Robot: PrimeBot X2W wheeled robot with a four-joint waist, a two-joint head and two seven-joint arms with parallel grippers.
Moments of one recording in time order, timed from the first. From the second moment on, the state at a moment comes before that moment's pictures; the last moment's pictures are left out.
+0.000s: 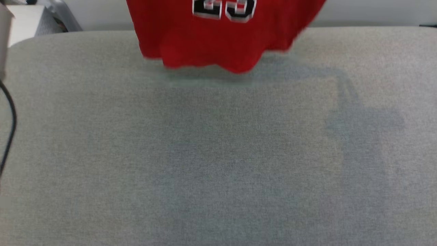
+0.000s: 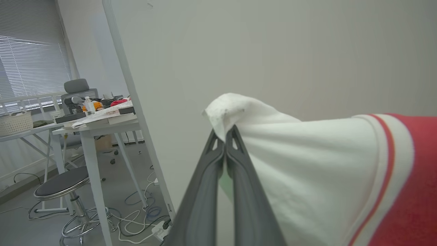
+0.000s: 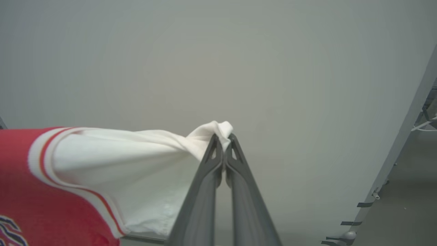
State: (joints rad) left arm -1.43 0.47 -0.53 0.77 -0.53 0.12 -0.05; right arm -1.36 -0.32 0.01 0.76 0.30 0.13 0.23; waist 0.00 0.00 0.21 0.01
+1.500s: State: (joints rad) left arm -1.05 0.28 -0.44 1.12 -0.77 -0.12 -0.25; right arm -1.02 -0.44 0.44 0.78 0.78 0.13 0.08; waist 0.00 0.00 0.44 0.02
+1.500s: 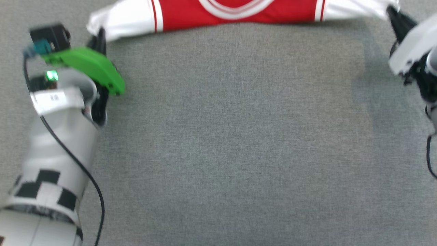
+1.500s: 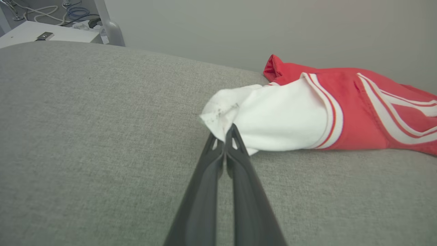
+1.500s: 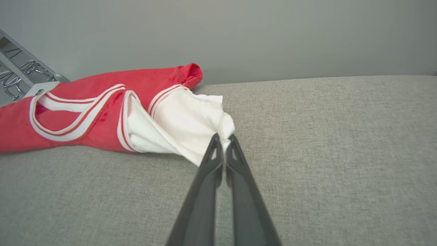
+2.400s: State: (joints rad) left arm -0.03 0.50 -0.41 0.20 -0.83 0.18 -0.06; right arm -0.01 -0.39 0.02 0.28 0.72 0.13 0.28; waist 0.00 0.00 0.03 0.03
